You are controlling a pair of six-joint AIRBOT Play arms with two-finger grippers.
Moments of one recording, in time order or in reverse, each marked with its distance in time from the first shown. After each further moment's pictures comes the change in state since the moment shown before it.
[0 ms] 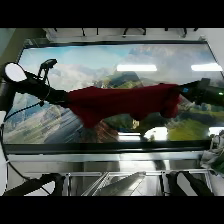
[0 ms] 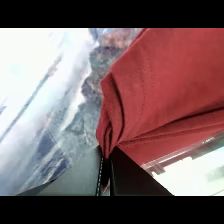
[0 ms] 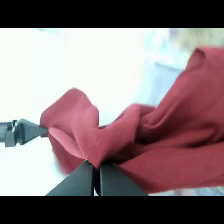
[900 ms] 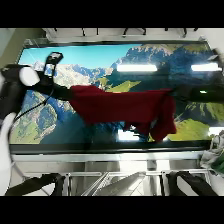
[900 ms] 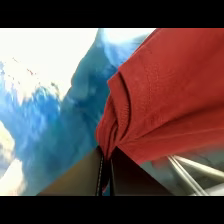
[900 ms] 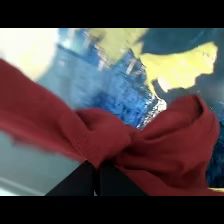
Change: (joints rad) left arm -0.148 -0.069 0.013 0.237 0.185 -0.047; right arm 0.343 -0.067 0.130 -0.555 -0.144 0.138
